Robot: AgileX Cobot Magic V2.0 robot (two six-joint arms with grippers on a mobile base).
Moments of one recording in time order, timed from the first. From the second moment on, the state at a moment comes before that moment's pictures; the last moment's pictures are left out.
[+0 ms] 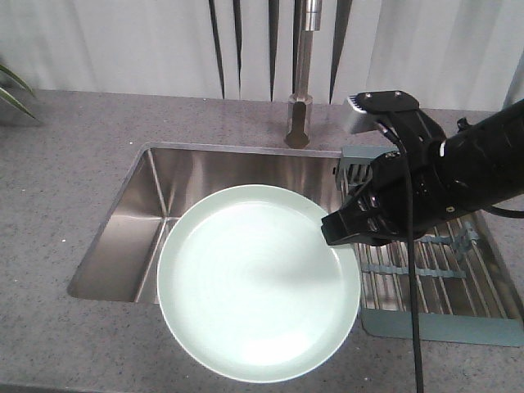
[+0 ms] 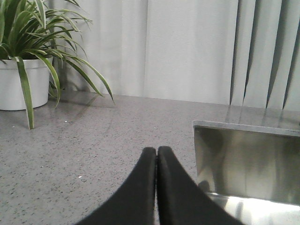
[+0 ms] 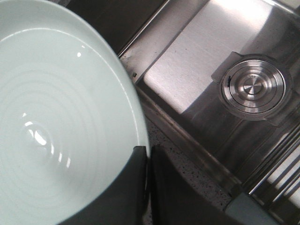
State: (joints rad) left arm 0.05 -0.01 0.03 -0.03 0.02 -0.05; right arm 0.35 1.38 -1.21 0.52 1.02 -0.38
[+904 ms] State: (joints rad) left arm 0.05 -0.01 0.03 -0.03 0.02 -0.05; right arm 0.35 1.38 -1.21 0.52 1.02 -0.38
